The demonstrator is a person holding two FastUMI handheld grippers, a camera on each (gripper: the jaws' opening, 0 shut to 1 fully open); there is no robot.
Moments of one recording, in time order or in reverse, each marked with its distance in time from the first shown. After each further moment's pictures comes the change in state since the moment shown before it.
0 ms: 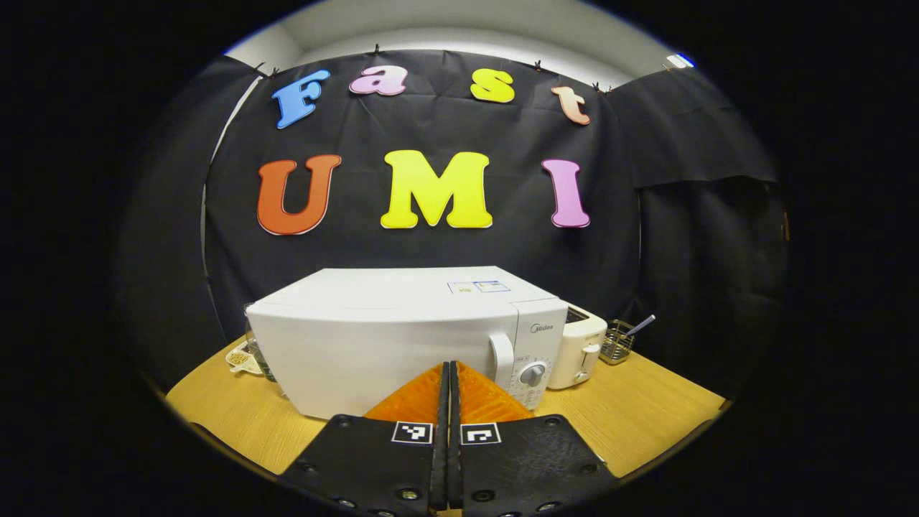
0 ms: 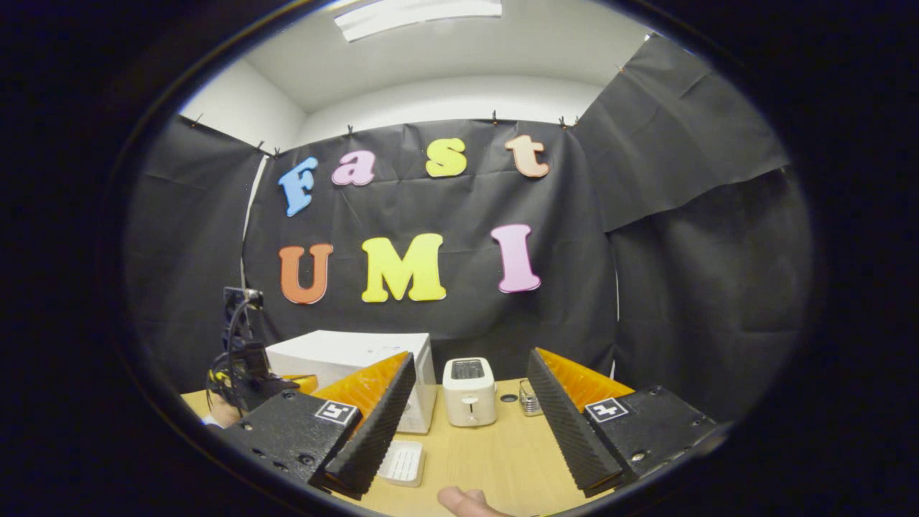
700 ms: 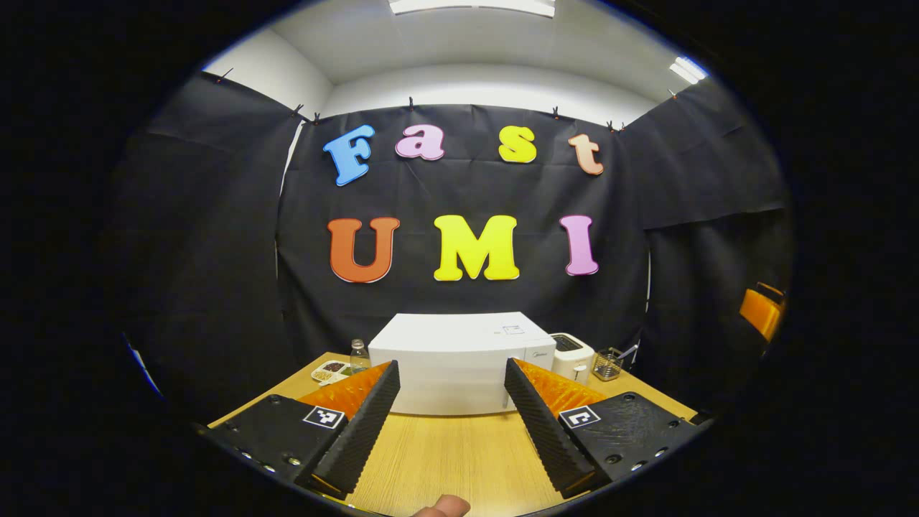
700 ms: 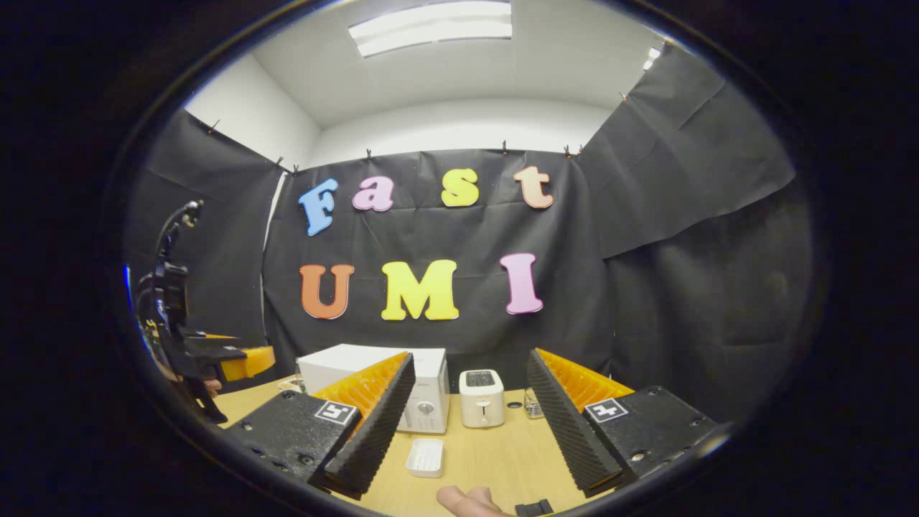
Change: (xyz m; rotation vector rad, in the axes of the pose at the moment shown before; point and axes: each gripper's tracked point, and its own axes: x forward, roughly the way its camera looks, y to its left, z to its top) left arm -0.205 0.021 0.092 0.010 -0.153 0.137; right arm -0.098 0.035 0.034 -0.026 -0.080 0.013
